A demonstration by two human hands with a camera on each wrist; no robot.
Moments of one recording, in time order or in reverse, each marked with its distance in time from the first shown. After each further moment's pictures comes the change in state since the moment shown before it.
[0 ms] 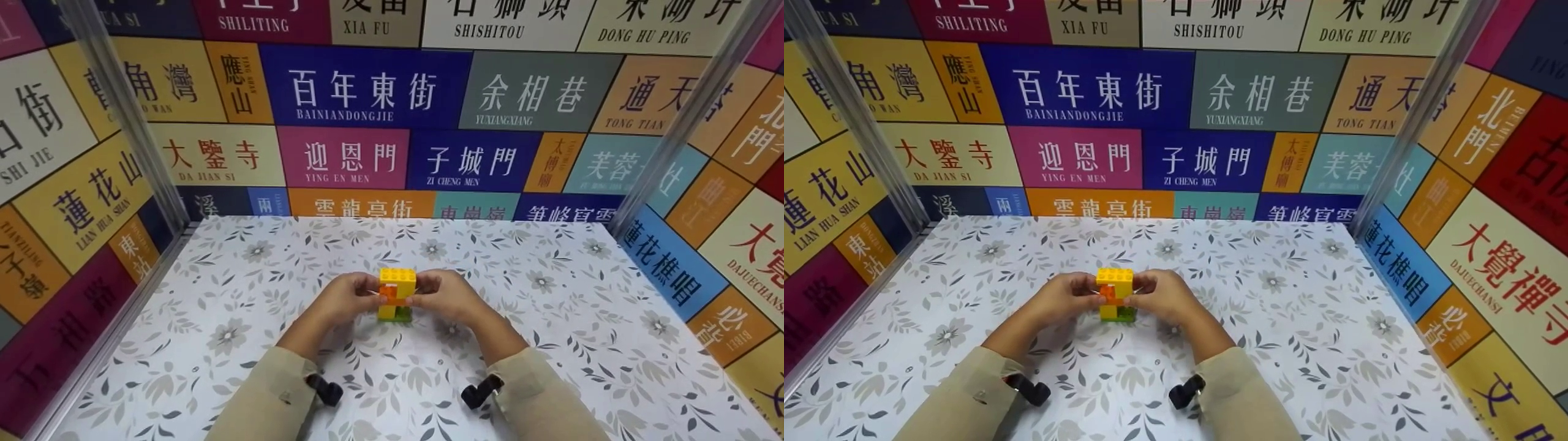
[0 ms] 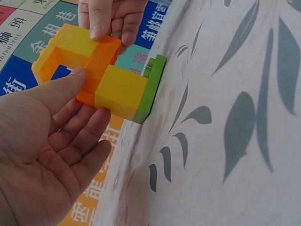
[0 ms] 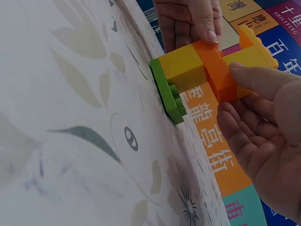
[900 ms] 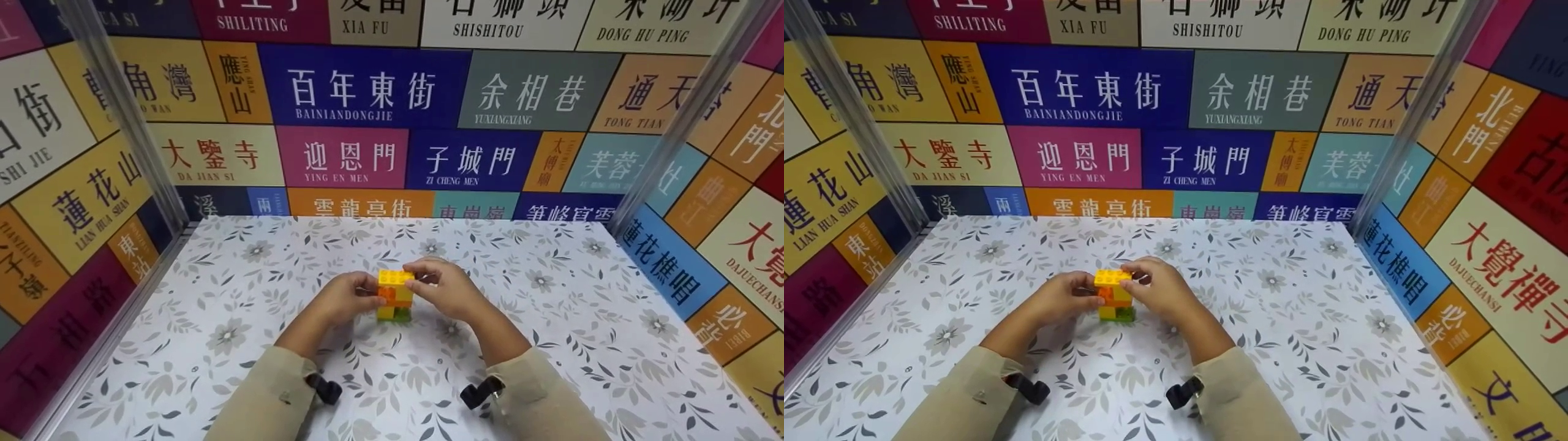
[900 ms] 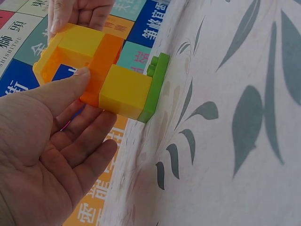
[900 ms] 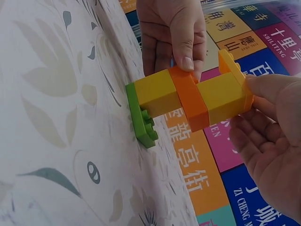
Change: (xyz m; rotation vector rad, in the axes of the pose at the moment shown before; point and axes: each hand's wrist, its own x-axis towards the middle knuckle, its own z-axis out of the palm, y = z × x) left_hand 0.000 0.002 -0.001 0.059 -0.006 -0.012; right_hand -0.013 -0.029 -0.007 -0.074 0.052 -0.211
